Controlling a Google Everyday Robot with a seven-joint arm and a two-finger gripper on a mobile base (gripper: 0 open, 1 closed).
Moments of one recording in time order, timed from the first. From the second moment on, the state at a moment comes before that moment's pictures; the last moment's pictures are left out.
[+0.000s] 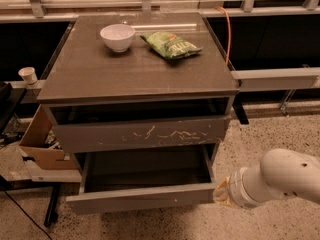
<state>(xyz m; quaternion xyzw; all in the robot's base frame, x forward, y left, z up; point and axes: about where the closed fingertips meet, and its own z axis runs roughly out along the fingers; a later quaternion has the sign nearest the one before) 0.408 -0.193 0.599 -0.63 0.75 0.07 0.20</state>
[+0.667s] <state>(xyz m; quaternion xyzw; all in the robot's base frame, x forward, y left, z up) 0.431 -0.209 0.508 -0.65 0.73 0.03 0.21</state>
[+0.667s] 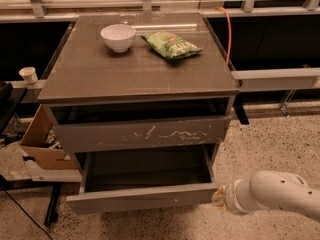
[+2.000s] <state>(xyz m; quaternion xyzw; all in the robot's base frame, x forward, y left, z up) 0.443 -0.174 0.421 -0.65 0.70 0.11 0.27</state>
